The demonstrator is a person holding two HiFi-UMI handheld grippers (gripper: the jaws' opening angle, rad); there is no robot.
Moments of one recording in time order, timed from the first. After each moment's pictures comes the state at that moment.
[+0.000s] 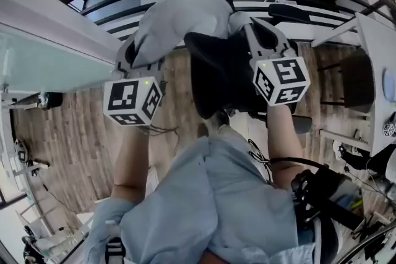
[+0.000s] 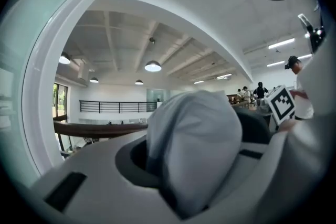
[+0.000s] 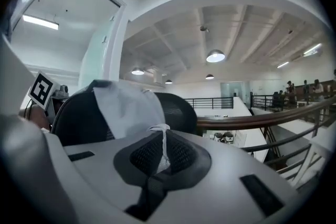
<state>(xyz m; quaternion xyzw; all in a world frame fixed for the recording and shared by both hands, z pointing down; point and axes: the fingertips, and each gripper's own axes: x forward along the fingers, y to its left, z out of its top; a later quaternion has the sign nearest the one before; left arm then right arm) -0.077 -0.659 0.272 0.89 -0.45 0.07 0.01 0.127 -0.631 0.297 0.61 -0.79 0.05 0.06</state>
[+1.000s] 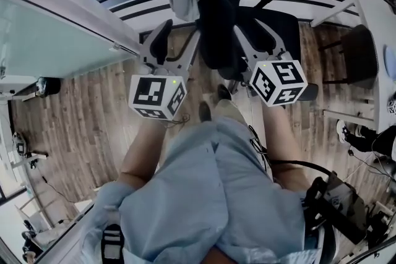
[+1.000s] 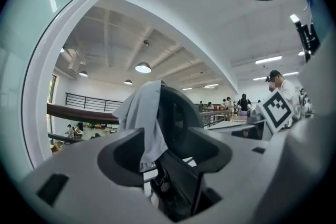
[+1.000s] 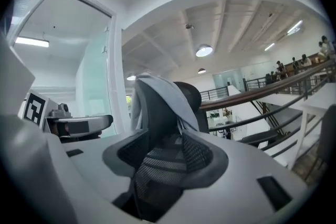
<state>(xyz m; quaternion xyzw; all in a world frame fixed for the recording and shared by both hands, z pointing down) -0.047 -0.517 0.327 0.92 -0.38 0.03 0.03 0.087 -0.497 0.352 0.61 -0.78 0.13 0.00</state>
